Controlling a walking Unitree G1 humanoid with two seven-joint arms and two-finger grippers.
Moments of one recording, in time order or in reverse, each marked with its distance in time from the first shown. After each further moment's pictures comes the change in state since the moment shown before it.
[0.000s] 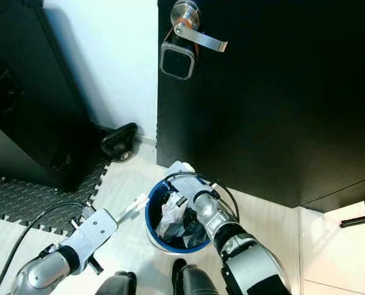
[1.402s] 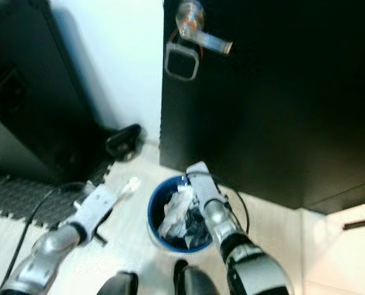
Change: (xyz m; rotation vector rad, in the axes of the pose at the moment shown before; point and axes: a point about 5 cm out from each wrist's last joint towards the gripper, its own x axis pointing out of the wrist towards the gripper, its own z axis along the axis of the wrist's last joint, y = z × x) left arm 0.073 0.038 0.001 -0.056 0.033 0.074; right arm -0.011 -0.004 -0.038 0.317 0.097 -0.120
